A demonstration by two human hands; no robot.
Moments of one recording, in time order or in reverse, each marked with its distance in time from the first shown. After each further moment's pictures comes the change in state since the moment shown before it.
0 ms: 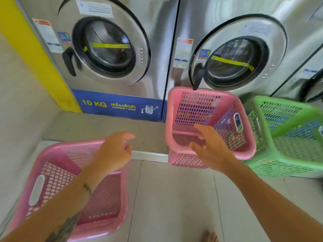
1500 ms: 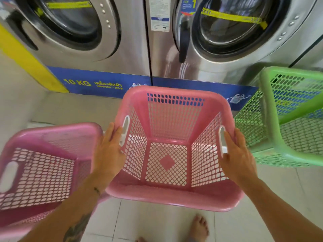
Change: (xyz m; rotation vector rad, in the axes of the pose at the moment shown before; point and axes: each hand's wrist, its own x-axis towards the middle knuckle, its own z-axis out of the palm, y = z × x) left_hand 0.032 0.029 0.167 0.372 0.111 -0.052; right_hand 0.013 0.246 -0.015 -0.371 0.100 0.201
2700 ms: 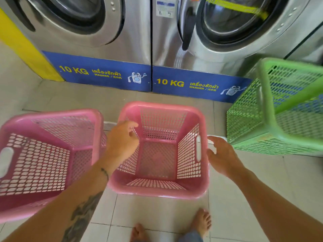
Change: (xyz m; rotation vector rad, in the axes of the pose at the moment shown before) left_hand -0.022 0.020 -0.005 -0.461 -0.104 -0.168; right_hand -0.046 -0.036 0.017 0.240 -0.263 0.103
